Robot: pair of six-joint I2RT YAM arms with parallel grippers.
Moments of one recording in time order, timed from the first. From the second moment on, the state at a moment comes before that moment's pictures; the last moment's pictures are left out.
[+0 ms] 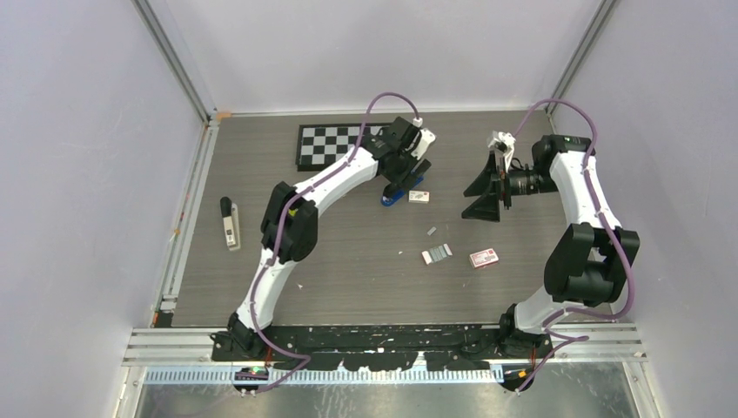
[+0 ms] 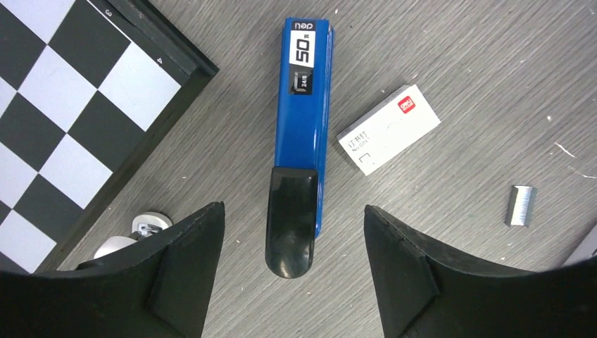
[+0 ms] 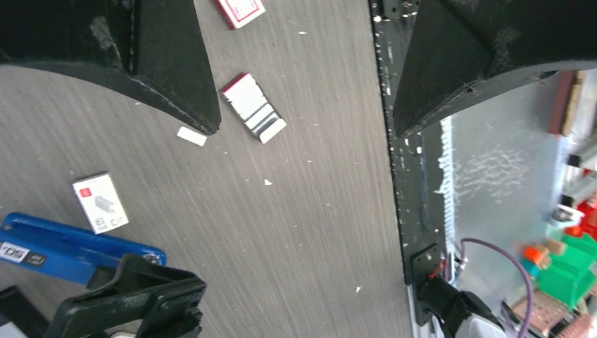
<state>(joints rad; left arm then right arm) -0.72 2.30 2.12 -0.73 -0.02 0.11 -0.17 1.58 1.39 -1.49 -1.25 -1.25</state>
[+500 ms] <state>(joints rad) -0.72 1.41 1.02 0.07 0.12 -0.19 -0.18 1.31 1.25 -1.11 -0.96 -0.73</state>
